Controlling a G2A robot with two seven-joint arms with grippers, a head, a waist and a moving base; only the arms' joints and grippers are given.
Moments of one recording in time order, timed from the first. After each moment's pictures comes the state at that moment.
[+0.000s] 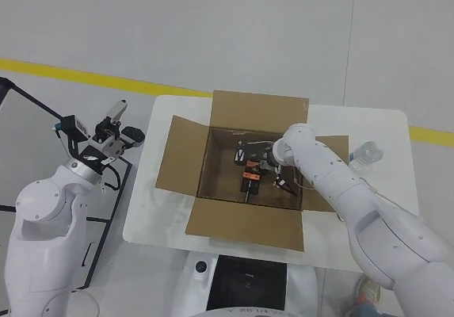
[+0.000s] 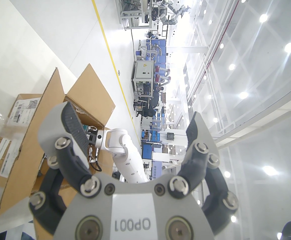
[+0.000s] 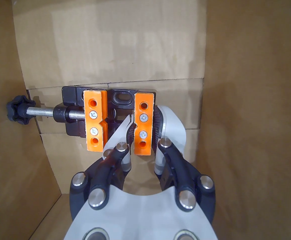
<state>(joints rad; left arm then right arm) 1.64 -1.14 -1.83 -1.99 -0.40 0.22 -0.53 -0.55 -1.51 0.51 -0.54 -1.31 -0.84 0.46</state>
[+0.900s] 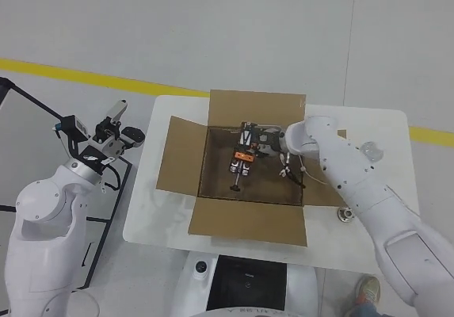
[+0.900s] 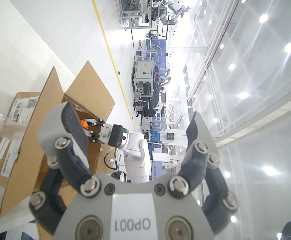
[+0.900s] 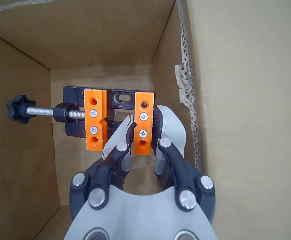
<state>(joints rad) 1.64 -1.14 -1.83 -1.99 -0.40 0.22 -0.53 -0.73 -1.30 0.83 -1.11 -1.36 -0.89 0.43</state>
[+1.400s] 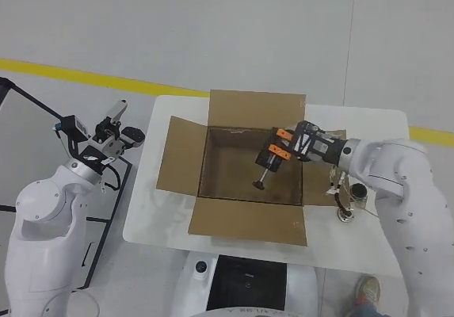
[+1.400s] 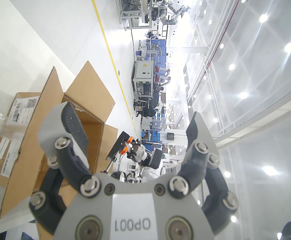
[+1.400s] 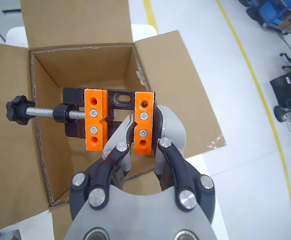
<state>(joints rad) 1.64 -1.14 -1.83 -1.99 -0.40 0.22 -0.53 -1.23 -1.15 1.39 -1.88 -1.26 -0.86 0.63</state>
